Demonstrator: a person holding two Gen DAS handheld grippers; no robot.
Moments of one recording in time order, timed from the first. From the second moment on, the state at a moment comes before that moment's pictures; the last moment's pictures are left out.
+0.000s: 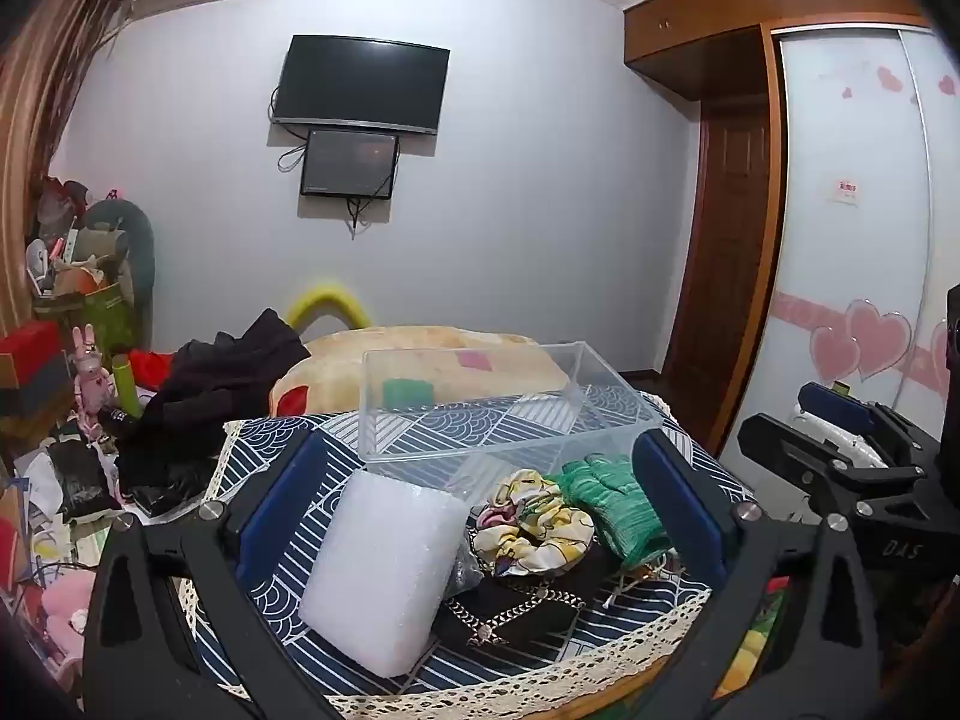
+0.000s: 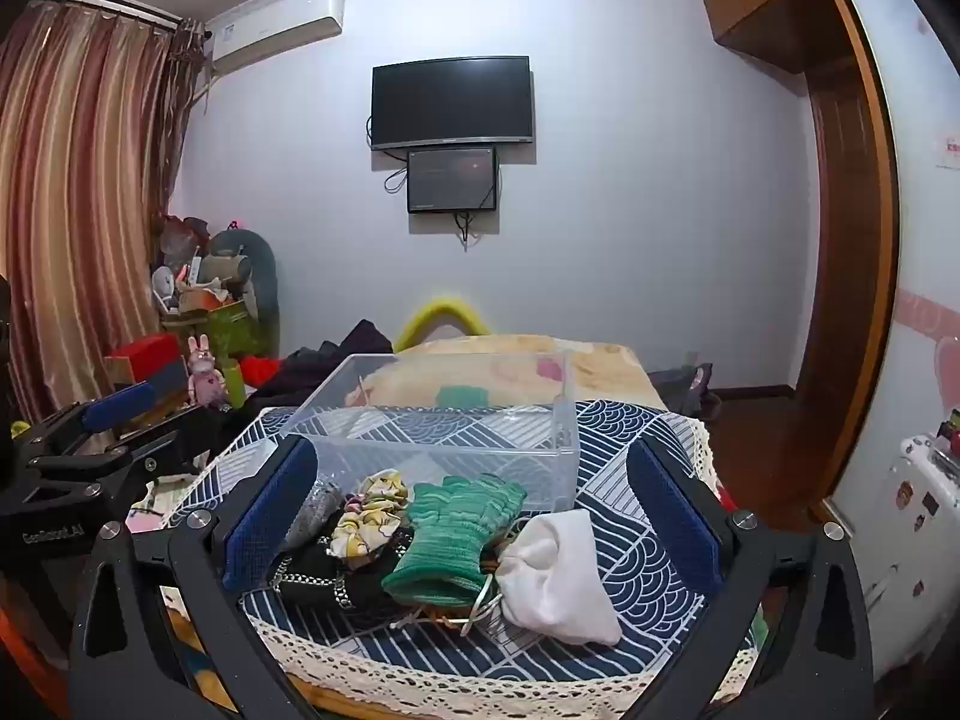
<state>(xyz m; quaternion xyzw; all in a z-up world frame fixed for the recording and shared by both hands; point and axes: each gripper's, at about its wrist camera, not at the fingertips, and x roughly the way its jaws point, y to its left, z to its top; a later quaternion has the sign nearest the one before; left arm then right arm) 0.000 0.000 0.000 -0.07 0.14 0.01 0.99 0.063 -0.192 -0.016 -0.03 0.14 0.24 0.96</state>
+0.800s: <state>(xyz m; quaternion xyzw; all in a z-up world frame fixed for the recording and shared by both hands) -0.005 -0.006 0.003 -0.06 0.13 0.01 0.99 0.057 -0.191 -0.013 -0.03 0.13 0.23 0.96</state>
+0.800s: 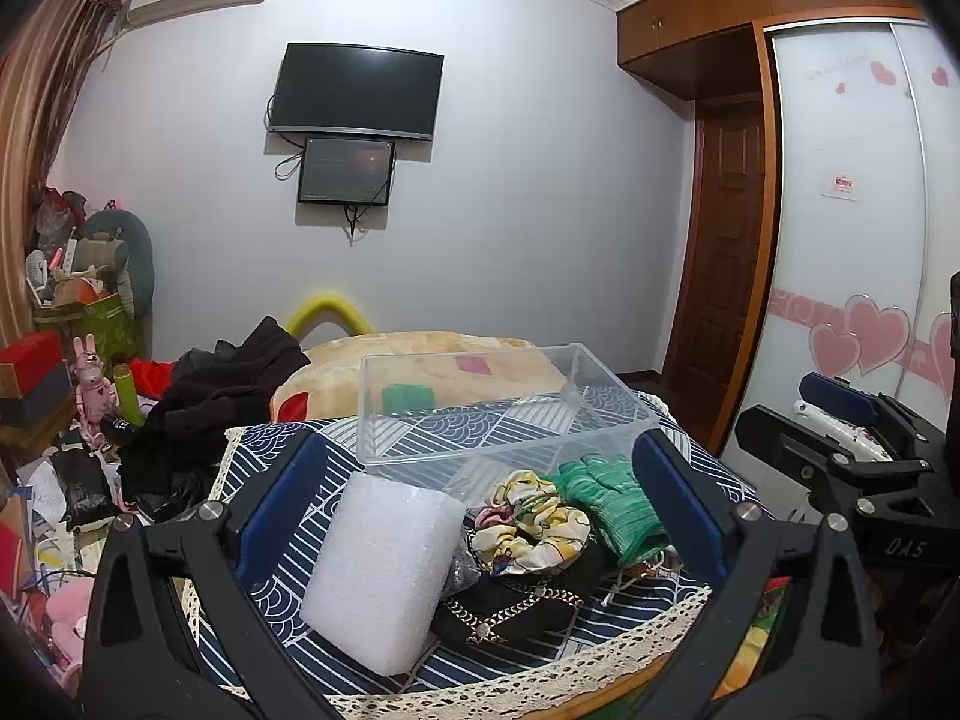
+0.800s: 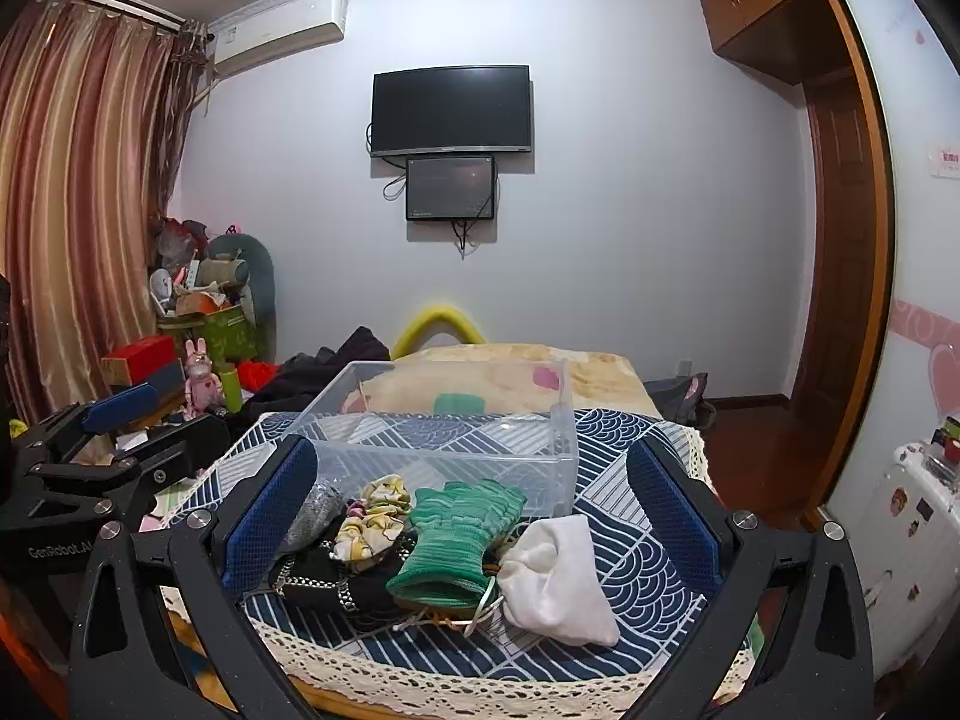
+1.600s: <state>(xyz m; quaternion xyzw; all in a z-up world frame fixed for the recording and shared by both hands) -0.004 -0.004 0.002 -0.06 0.13 0.01 0.99 0.054 -0.193 -0.008 -0.02 0.13 0.23 0.96</state>
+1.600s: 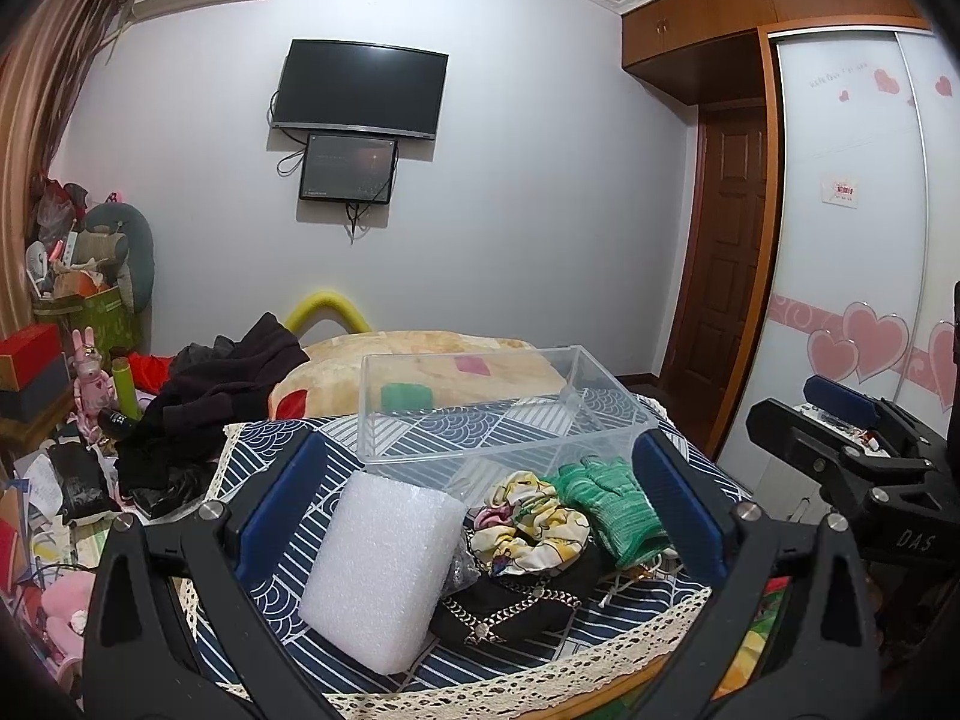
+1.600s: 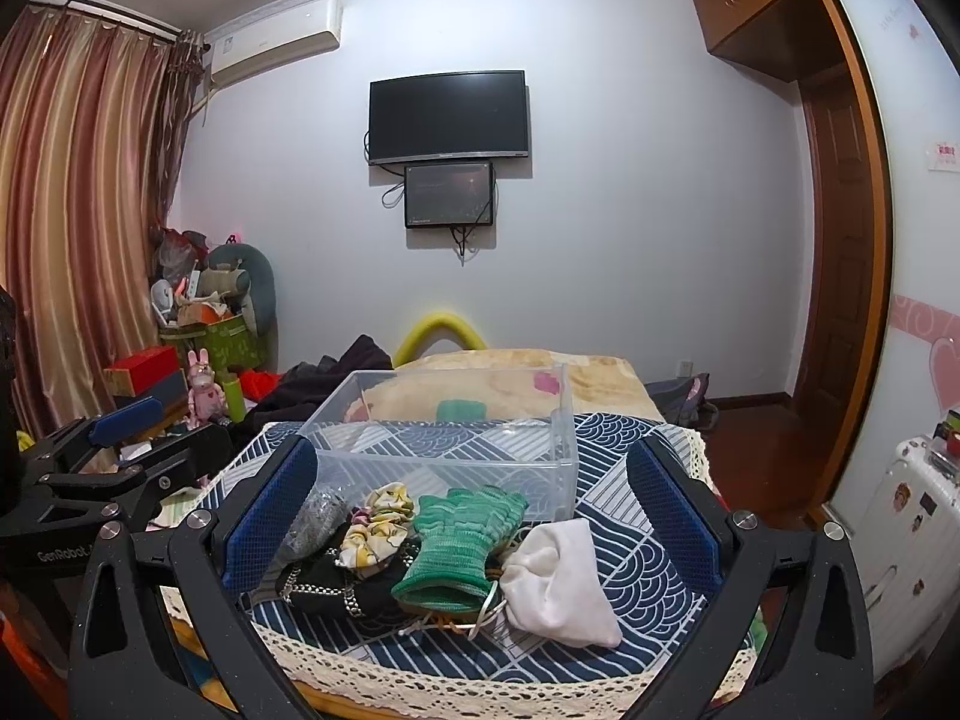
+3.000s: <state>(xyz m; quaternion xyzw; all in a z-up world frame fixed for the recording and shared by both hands) 0.001 -0.001 -0.007 -0.06 0.14 0.00 0.99 0.060 -0.193 -0.015 -0.01 0.14 0.24 0.96</state>
